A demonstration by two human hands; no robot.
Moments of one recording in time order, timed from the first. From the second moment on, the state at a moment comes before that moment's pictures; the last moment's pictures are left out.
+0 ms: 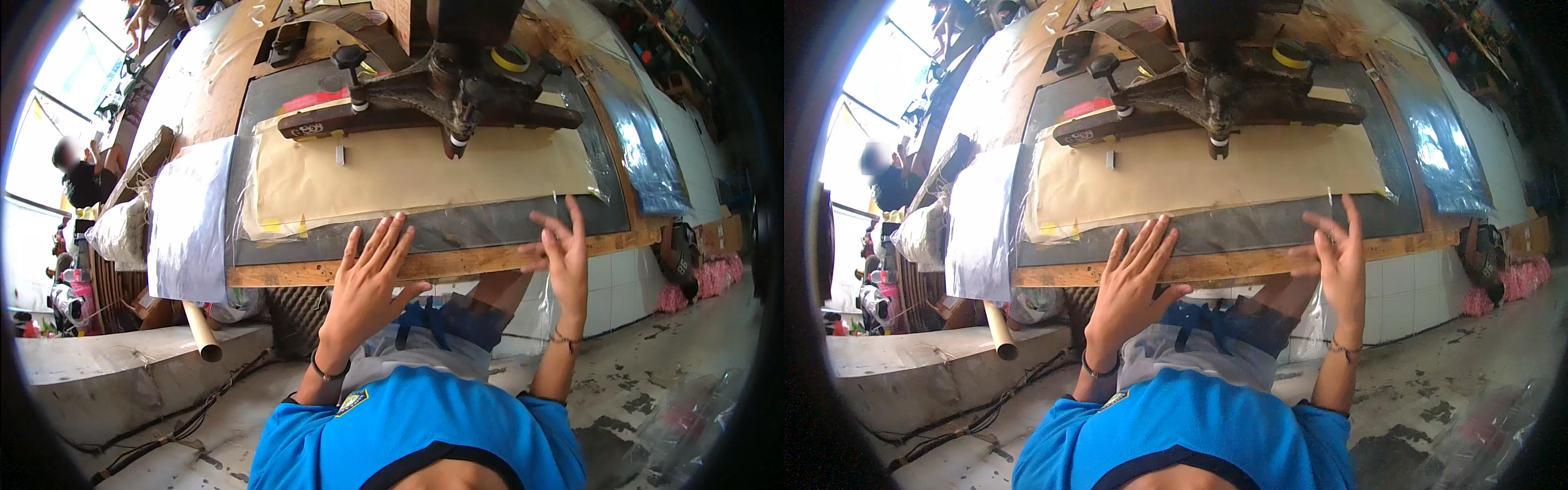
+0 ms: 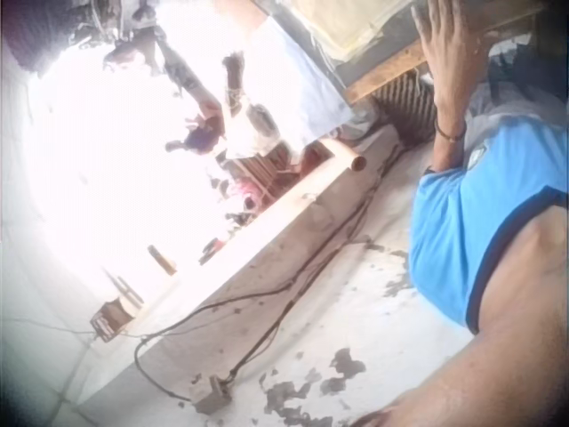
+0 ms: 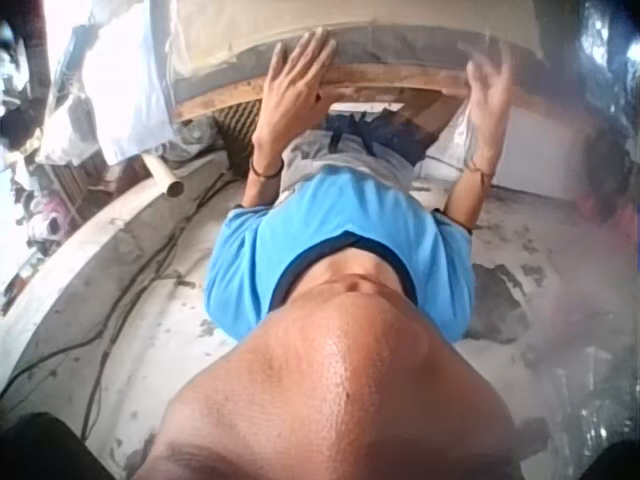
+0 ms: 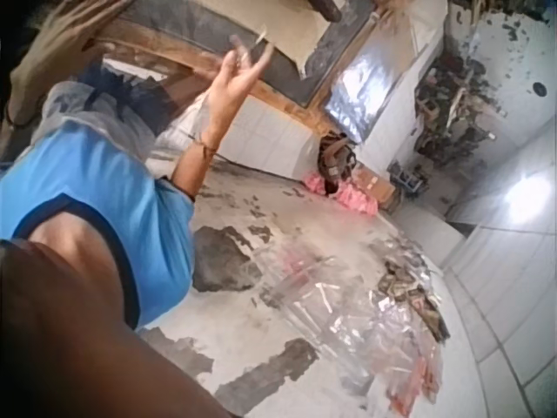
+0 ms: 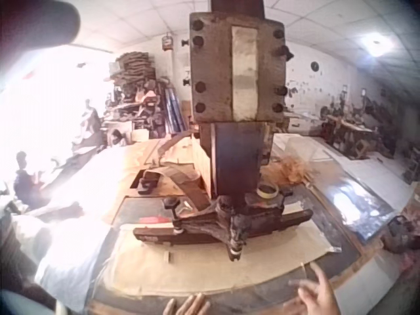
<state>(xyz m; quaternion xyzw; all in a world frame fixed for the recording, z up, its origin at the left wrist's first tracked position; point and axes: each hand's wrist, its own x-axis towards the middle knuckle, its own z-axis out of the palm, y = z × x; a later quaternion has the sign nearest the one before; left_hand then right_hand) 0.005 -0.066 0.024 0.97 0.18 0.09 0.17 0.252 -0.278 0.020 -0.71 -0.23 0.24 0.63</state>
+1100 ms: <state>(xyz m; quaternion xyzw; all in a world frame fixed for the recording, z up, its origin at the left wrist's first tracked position) 0.025 -0.025 0.007 0.96 0.21 0.17 0.11 0.307 -0.218 0.003 -0.80 -0.60 -0.06 0.10</state>
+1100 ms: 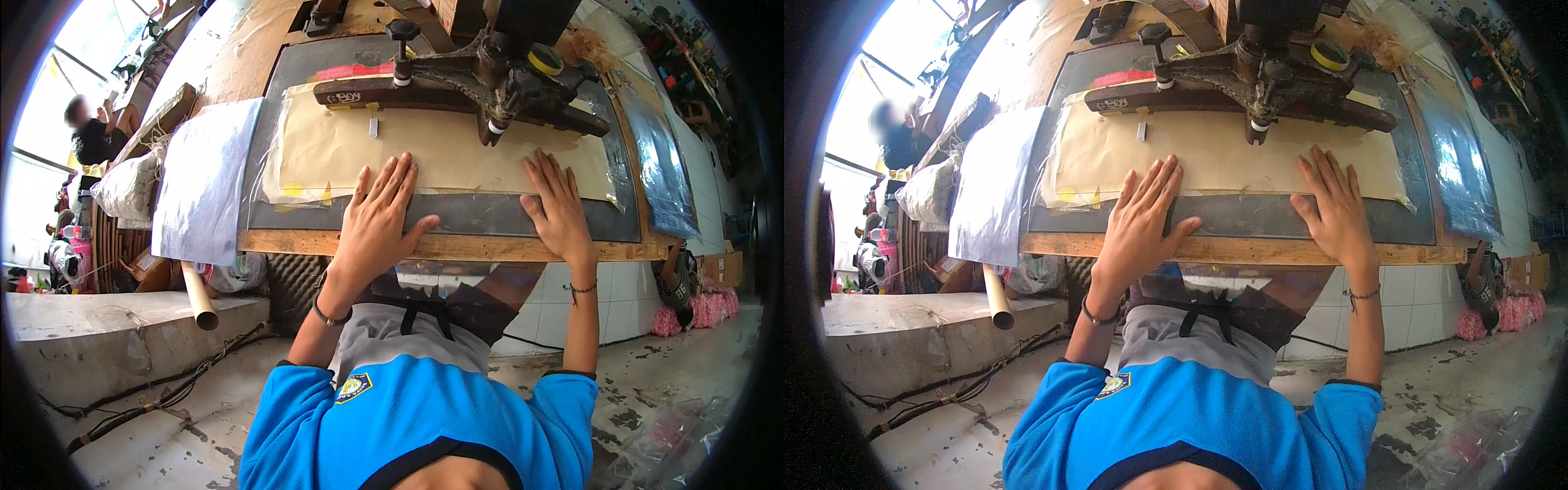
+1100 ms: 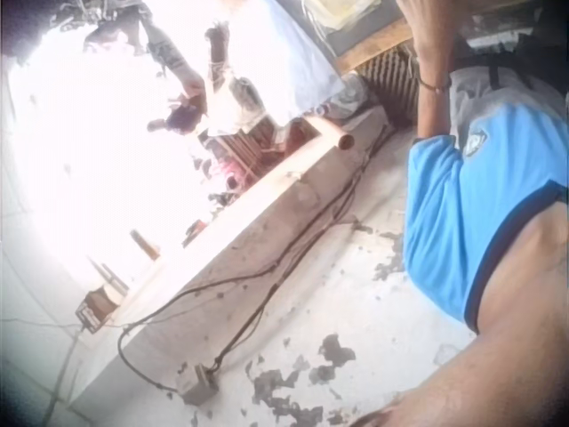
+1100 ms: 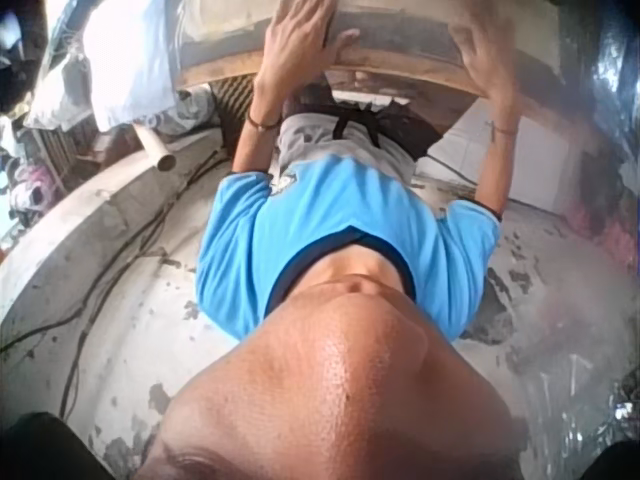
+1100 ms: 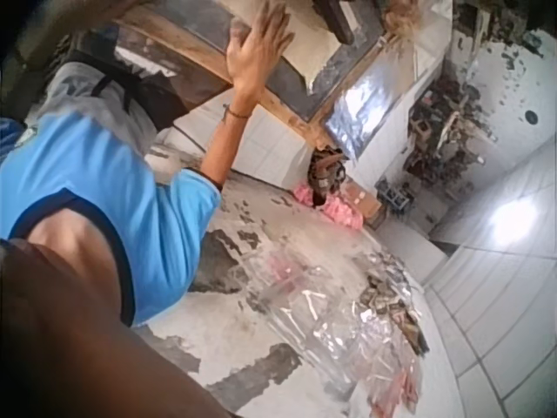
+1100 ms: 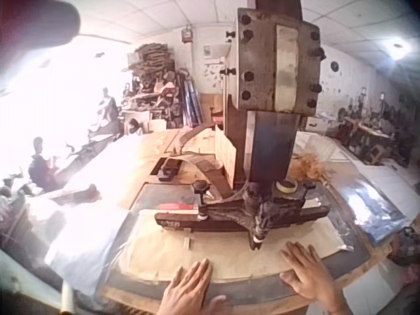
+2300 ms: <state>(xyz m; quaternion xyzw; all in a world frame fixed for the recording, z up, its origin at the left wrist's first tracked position) 0.034 -0.018 -0.008 0.94 0.25 0.22 0.12 0.318 -0.190 0.001 -0.82 -0.56 -0.04 0.13</state>
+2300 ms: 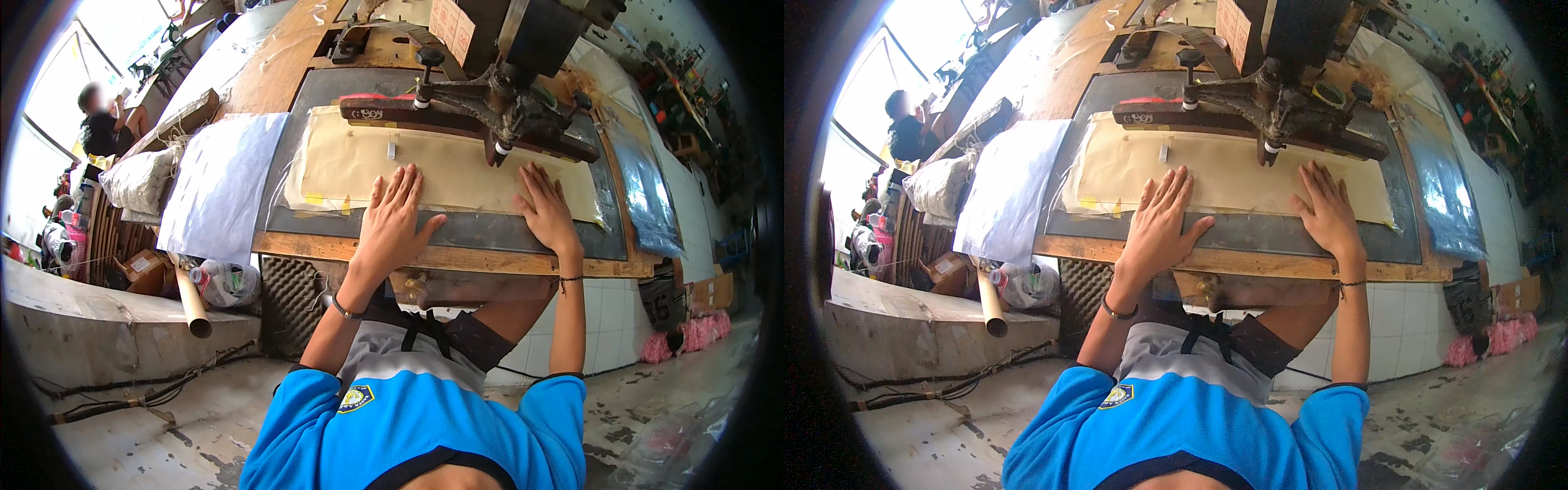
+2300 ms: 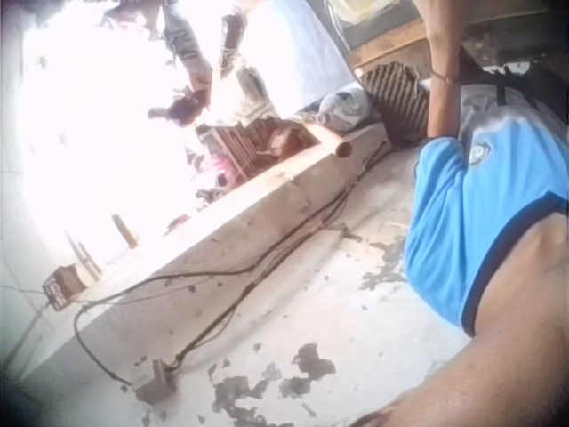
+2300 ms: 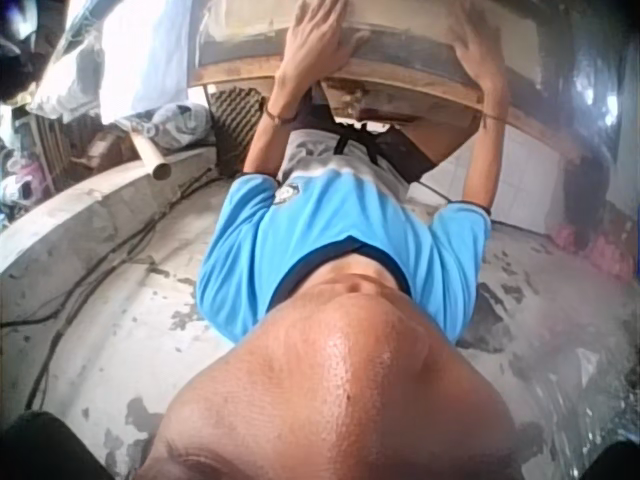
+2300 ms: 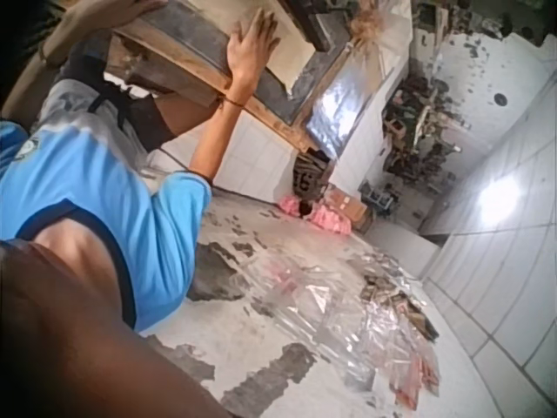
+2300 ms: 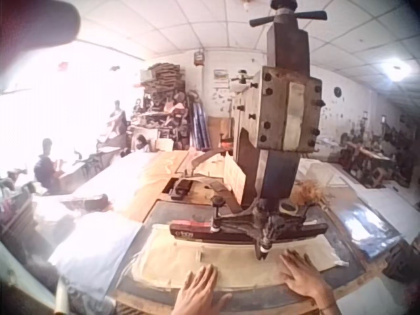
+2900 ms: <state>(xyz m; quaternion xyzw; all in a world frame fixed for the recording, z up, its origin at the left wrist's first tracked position) 0.045 0.007 -0.008 0.94 0.24 0.23 0.10 0.334 -0.185 0.001 -0.81 -0.57 0.00 0.15</state>
